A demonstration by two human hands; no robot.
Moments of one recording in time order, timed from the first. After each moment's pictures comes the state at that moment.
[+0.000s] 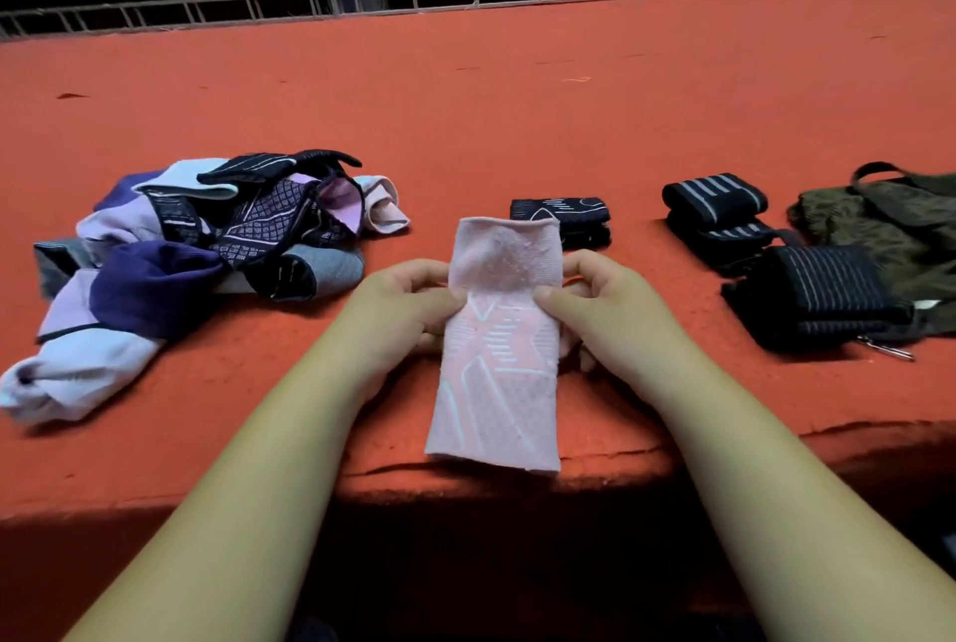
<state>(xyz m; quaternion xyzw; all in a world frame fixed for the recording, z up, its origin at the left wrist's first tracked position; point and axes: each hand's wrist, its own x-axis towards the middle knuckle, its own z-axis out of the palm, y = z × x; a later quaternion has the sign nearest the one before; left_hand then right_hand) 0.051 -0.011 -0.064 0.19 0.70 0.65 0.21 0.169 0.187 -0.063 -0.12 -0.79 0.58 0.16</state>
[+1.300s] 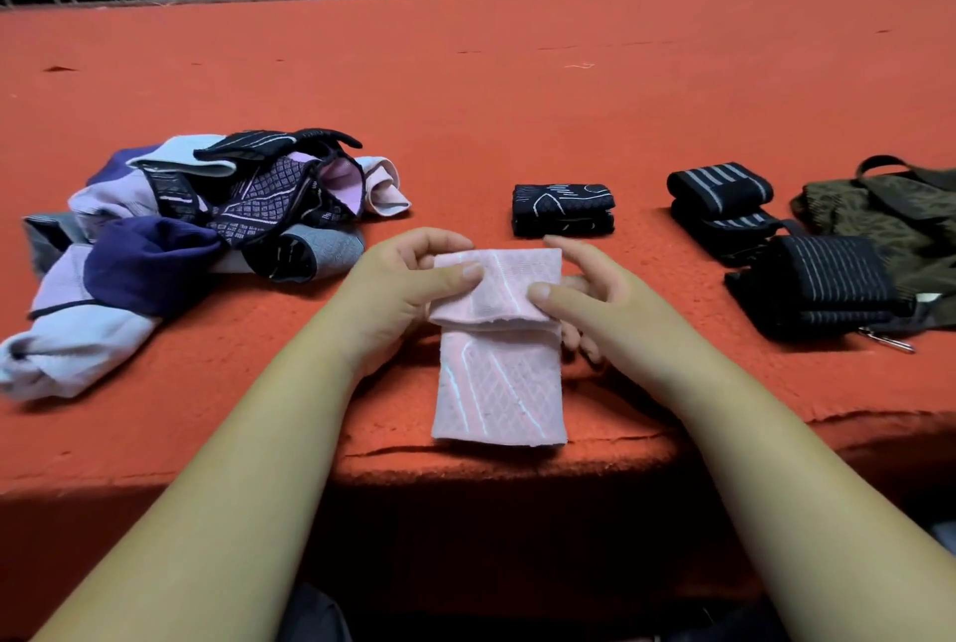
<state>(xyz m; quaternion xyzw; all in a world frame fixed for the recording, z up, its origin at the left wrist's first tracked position) 0.044 -0.013 -0.063 0.23 0.62 0.71 0.24 0.186 0.185 -0.060 -0.07 -0.80 0.59 0.10</state>
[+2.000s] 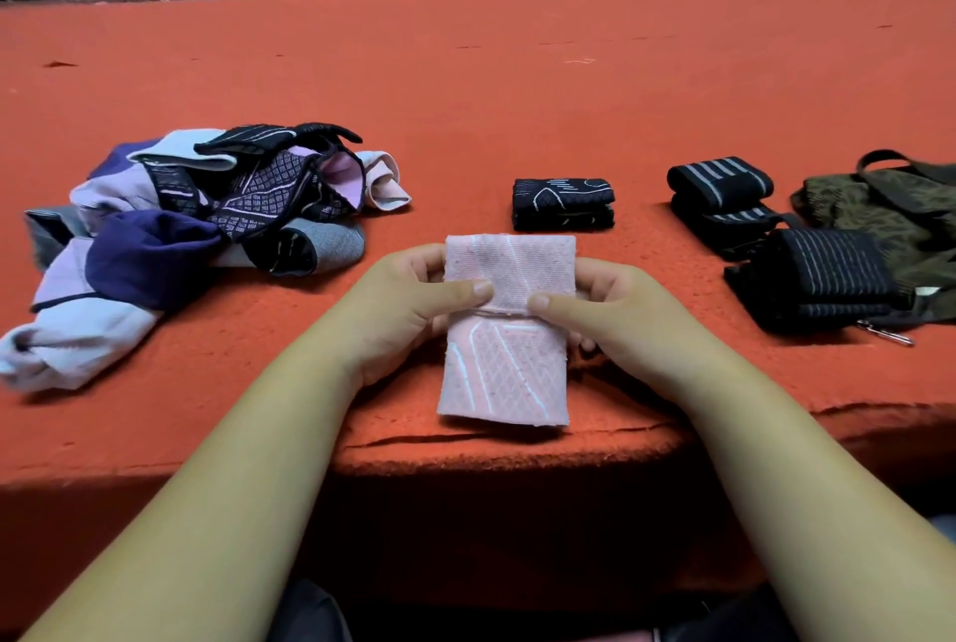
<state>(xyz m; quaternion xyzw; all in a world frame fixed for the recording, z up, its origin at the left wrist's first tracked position) 0.054 -0.016 -0.071 0.26 0.60 0.69 0.31 0.189 0.189 -0.065 -0.02 -0.77 0.64 0.09</state>
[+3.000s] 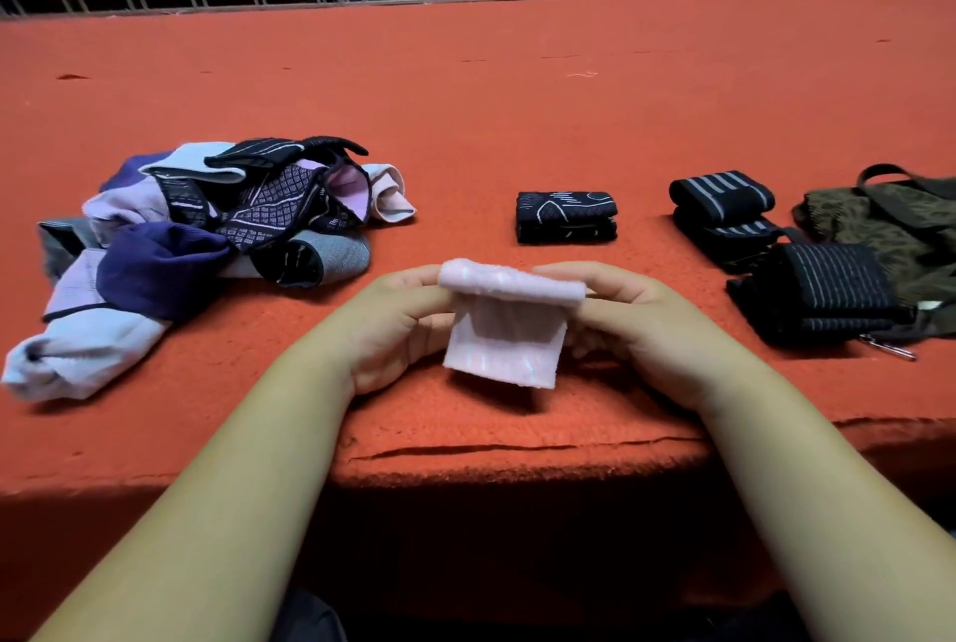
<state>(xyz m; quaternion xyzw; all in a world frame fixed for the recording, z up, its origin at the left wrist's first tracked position) 0.045 -0.022 -0.071 0.22 0.59 0.68 0.36 0.190 0.199 -0.067 -0.04 -0.71 0.70 0.06</state>
